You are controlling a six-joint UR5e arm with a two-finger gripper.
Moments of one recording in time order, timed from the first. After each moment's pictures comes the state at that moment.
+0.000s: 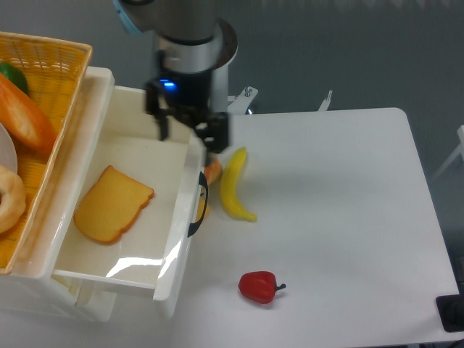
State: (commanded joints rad) arm 2.55 -1.65 -1.51 -1.22 1.38 0.97
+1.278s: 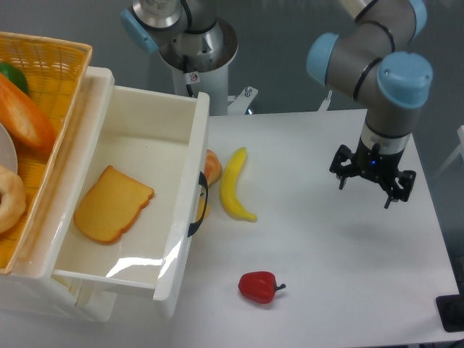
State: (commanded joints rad) arm 2.77 -2.01 -1.50 -1.07 1.58 1.40
